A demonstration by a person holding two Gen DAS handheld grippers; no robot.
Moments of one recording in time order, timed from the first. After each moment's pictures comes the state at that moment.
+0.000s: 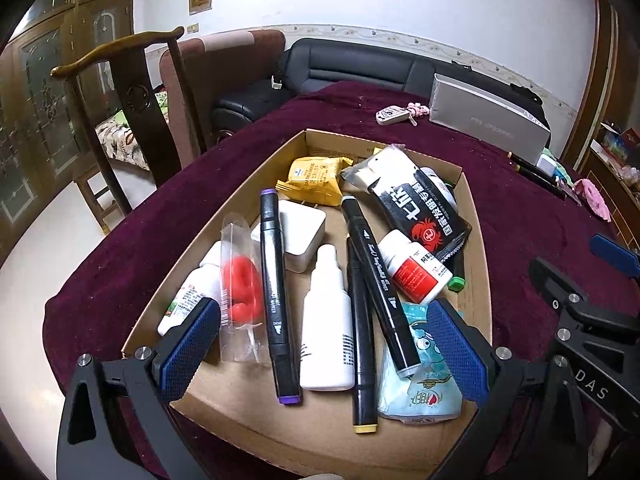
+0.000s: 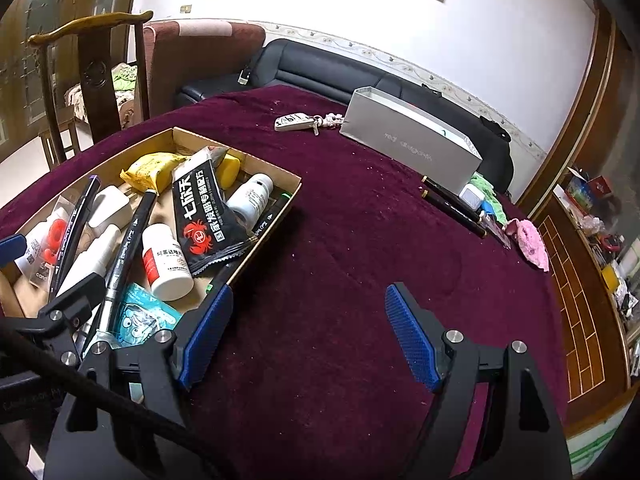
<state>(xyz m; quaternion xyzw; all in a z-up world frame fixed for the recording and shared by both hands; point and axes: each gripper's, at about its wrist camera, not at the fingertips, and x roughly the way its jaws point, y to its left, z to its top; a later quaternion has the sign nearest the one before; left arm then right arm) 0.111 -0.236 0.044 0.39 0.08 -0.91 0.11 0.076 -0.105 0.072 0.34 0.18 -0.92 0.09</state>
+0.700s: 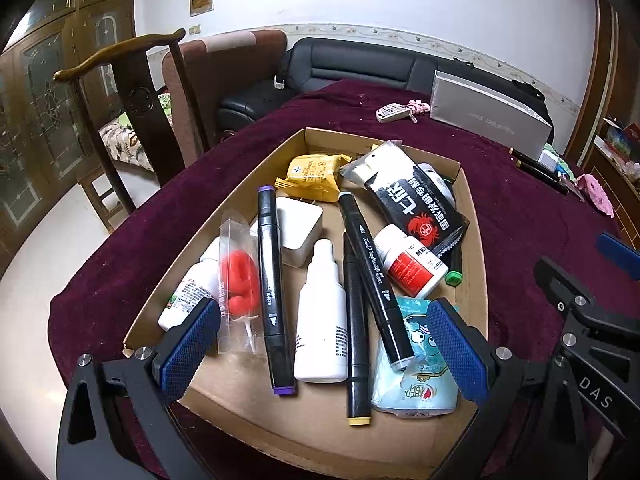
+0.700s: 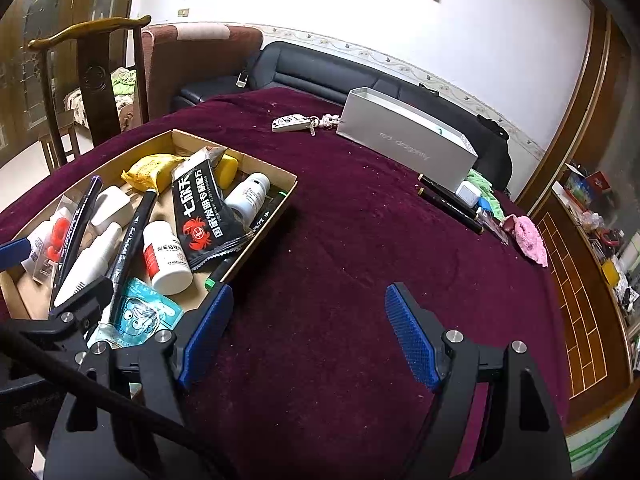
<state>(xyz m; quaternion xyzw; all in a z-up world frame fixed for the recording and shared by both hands) 0.114 -0.229 0.045 0.39 0.07 -0.91 0.12 0.083 -0.099 0.073 0.34 0.17 -0.92 0.10</state>
